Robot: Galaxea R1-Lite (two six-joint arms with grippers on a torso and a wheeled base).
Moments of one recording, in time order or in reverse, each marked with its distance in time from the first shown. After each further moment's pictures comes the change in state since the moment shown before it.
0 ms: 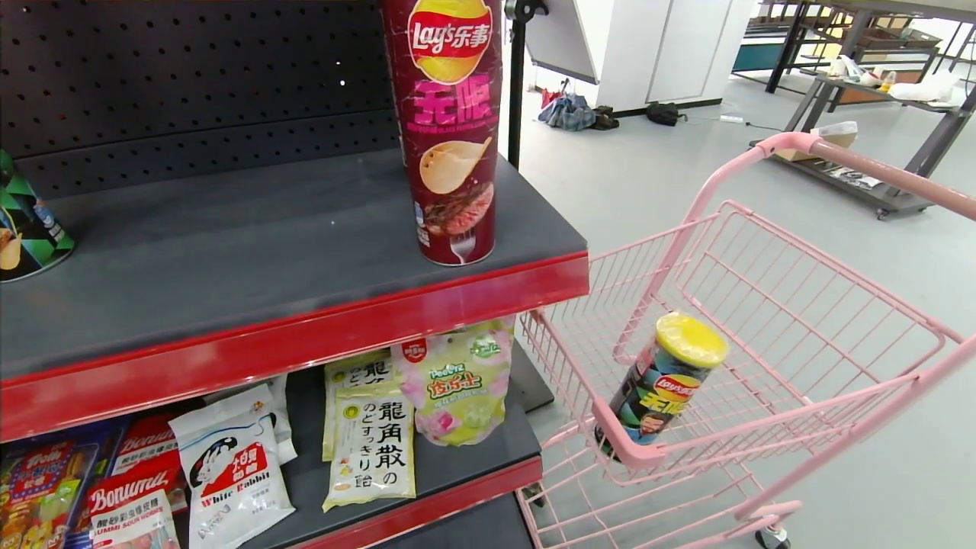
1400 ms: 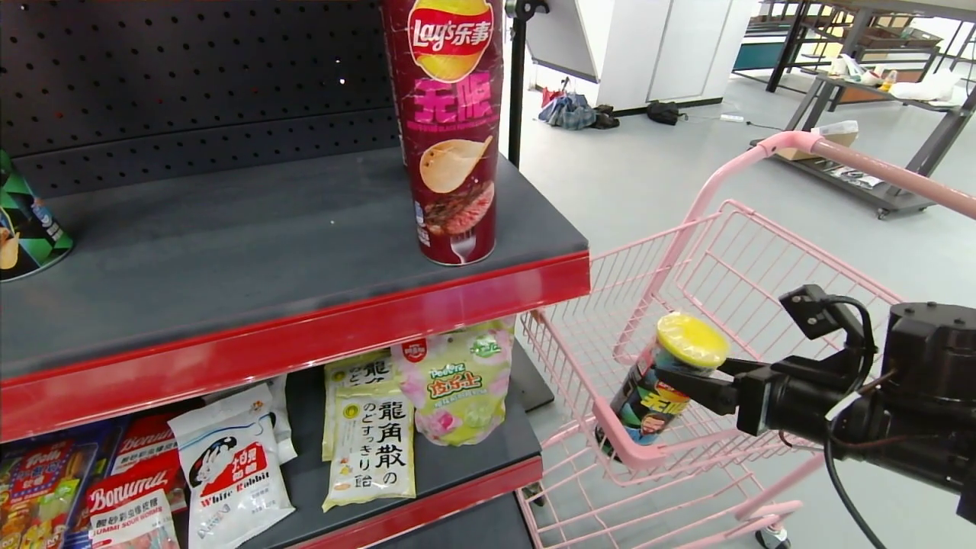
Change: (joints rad) left arm 0.000 0.000 0.000 -0.001 0.000 0.004; right arm 0.214 1.430 -0.108 -0.911 0.230 0.127
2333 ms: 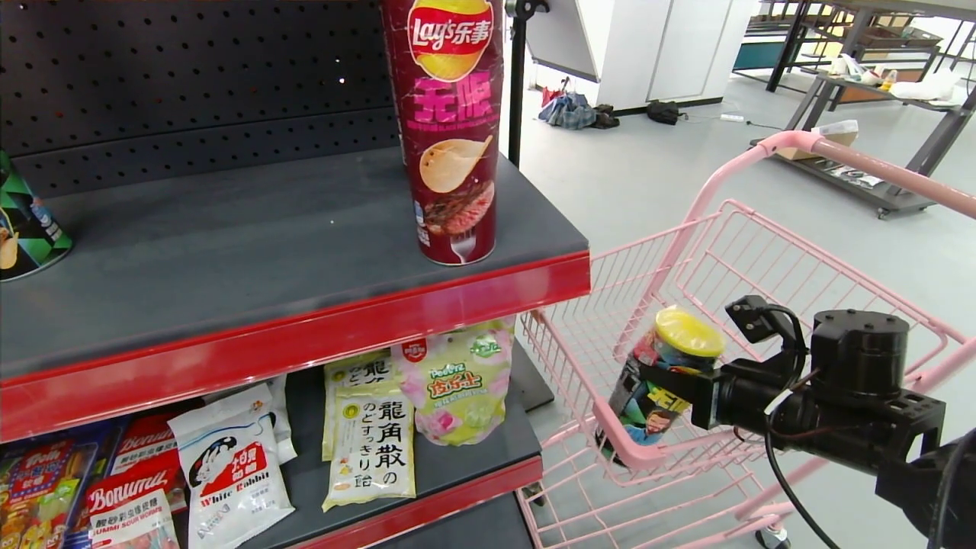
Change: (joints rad) left arm 0.000 0.000 0.000 0.000 0.000 0.000; right arm 0.025 0.201 -0.033 -0.138 0.000 0.018
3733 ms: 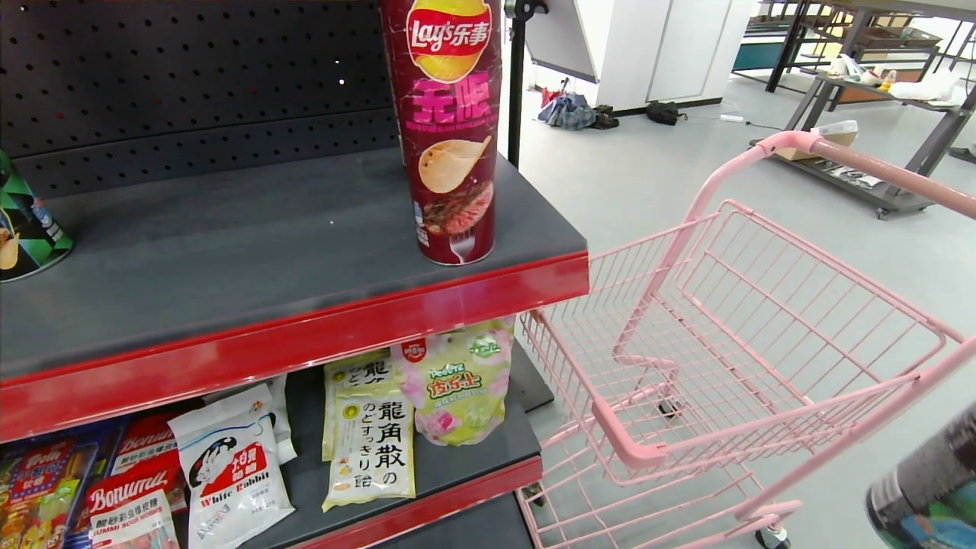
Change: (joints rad) left arm 0.000 0.000 0.000 0.001 -0.001 0.000; right arm -0.144 -1.200 -0.243 1.349 -0.277 -0.254
